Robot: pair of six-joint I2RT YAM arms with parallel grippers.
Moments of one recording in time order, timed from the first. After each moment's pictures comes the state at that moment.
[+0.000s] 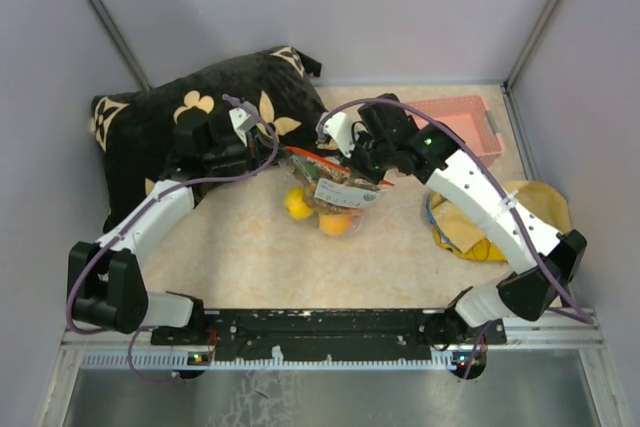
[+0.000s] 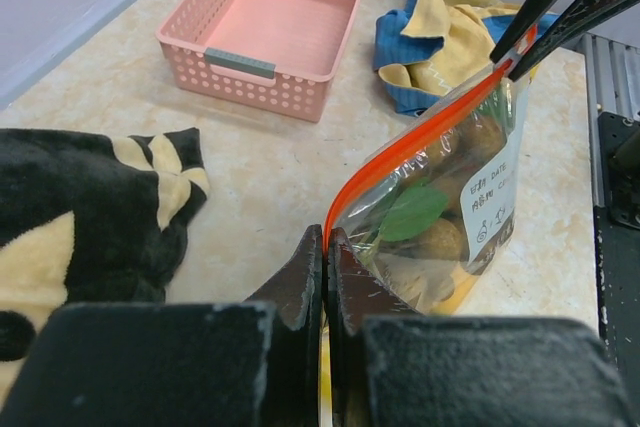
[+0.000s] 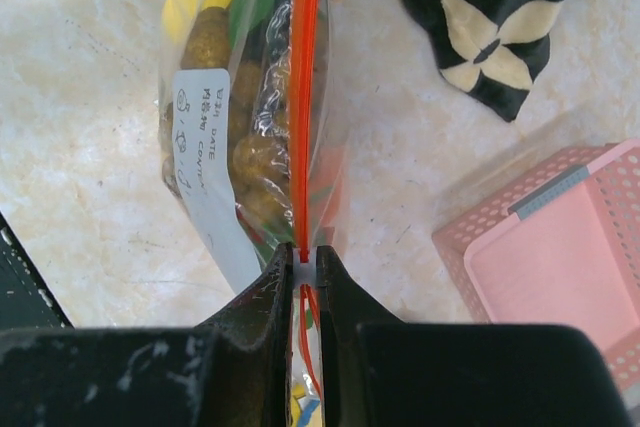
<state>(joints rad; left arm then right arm) -0.25 1.35 0.93 0.26 0.97 0.06 0.71 1.43 1.58 -0.99 -0.13 -0.49</state>
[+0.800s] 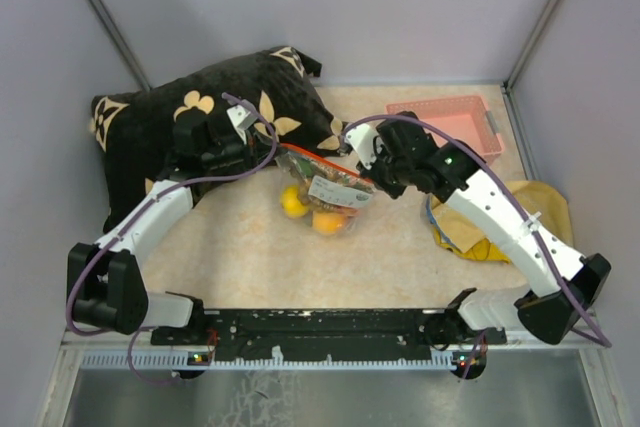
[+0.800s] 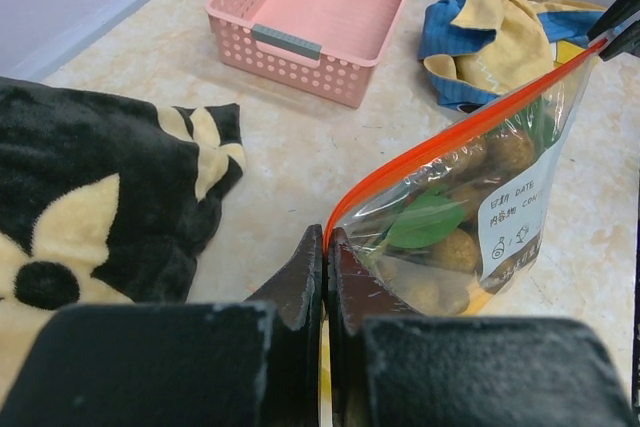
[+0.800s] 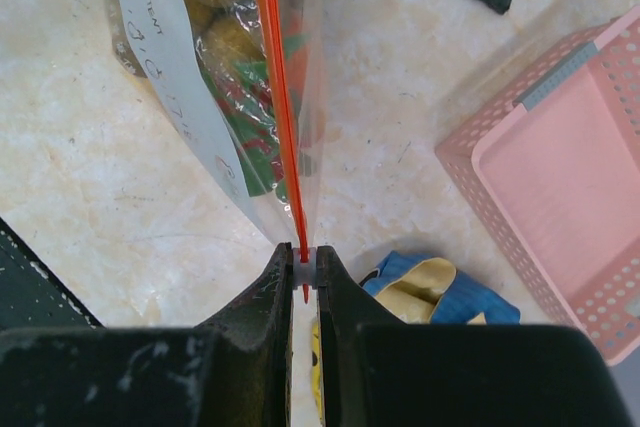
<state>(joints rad) -0.24 1.35 0.93 0.22 0.87 0.08 0.69 1.29 1.43 -1.03 0.00 -0.40</state>
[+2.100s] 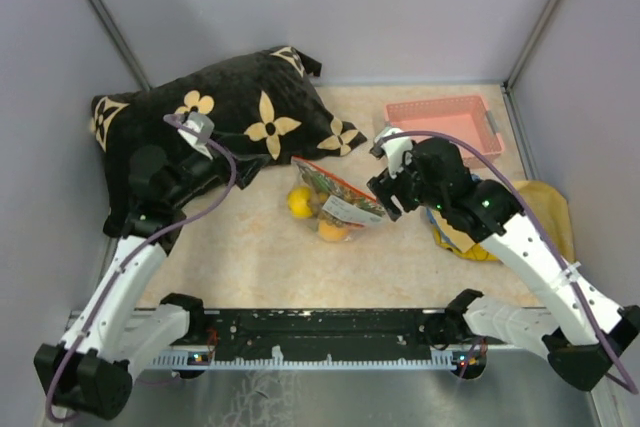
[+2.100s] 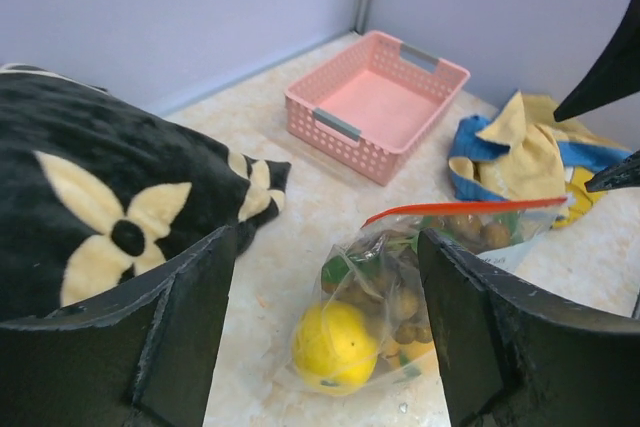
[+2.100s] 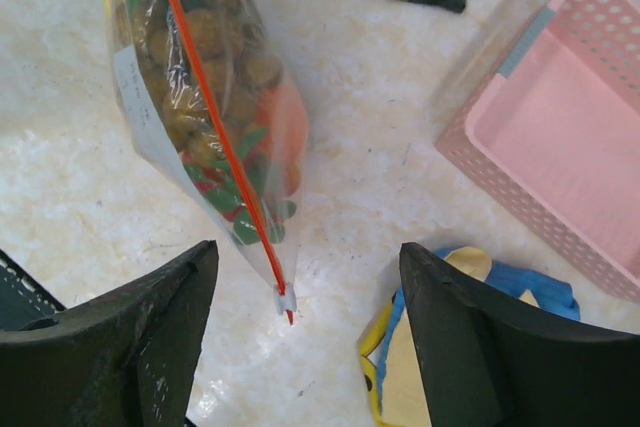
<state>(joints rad) -0.23 0.95 0.78 0.23 0.65 -0.15 0.67 1.02 1.17 -0.82 0.01 -0.22</state>
